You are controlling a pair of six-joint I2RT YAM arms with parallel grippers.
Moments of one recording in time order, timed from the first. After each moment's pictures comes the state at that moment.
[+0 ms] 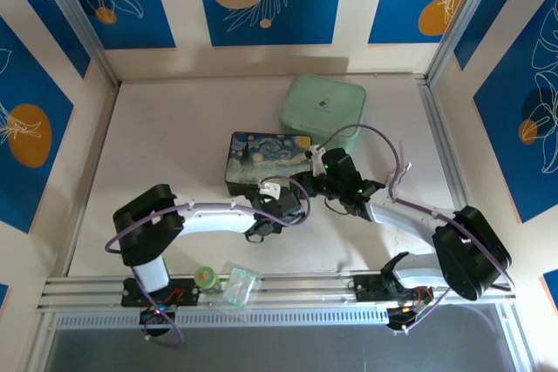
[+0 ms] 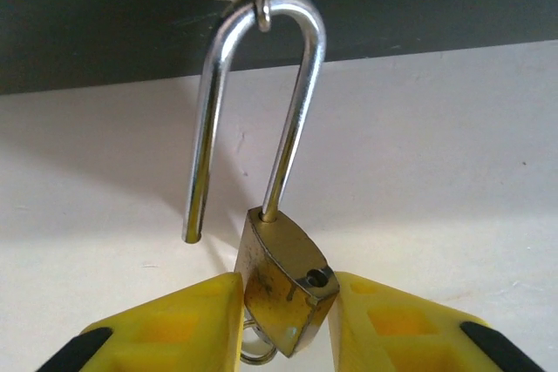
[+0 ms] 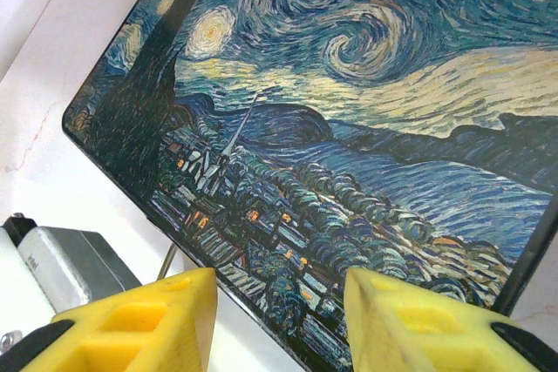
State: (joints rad) left arm -1.15 1.74 1.01 -0.63 -0.45 -0.93; right arm 0.62 1.29 0.61 0.05 -0.22 0.44
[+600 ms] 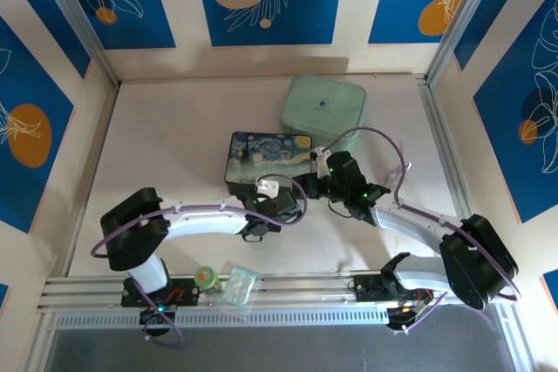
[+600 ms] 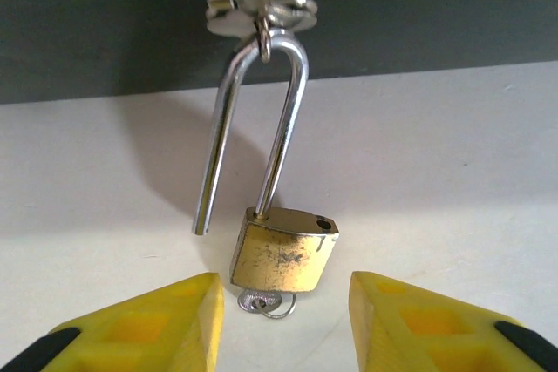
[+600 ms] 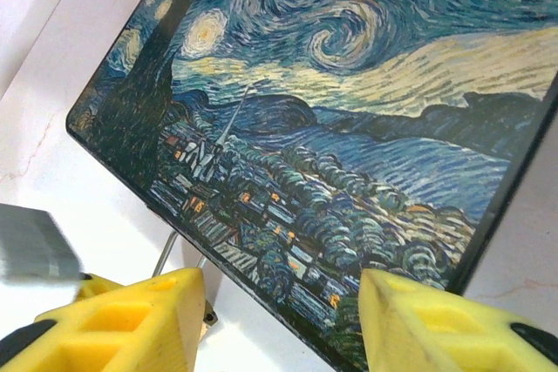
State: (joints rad) left arm -1.15 1.64 0.98 -0.60 -0.43 -0.93; right arm 0.62 1.23 0.56 0.05 -0.21 0.45
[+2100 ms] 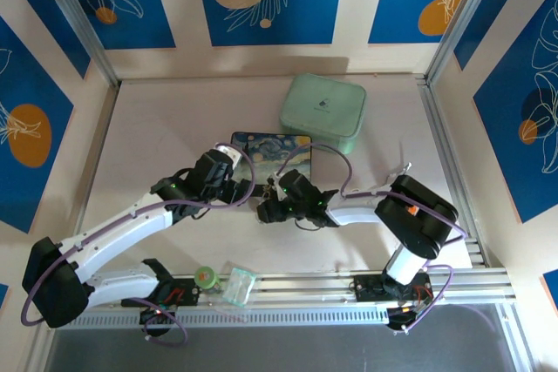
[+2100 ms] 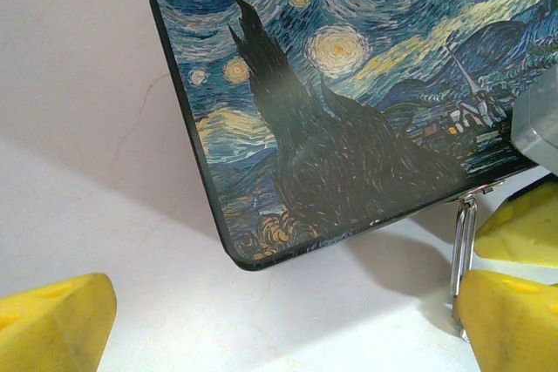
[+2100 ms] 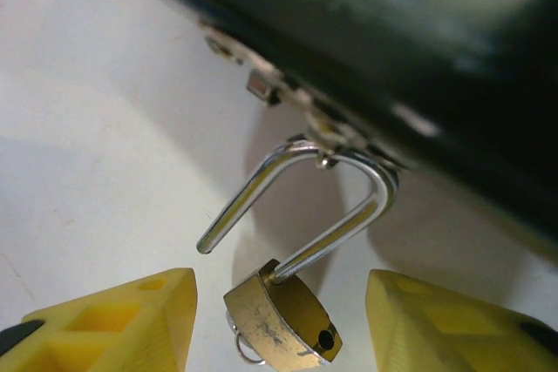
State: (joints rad) left arm -0.75 1.13 0.83 -0.54 -0.28 -0.18; right arm 0.90 1.66 0.68 0.19 -0.20 0.54
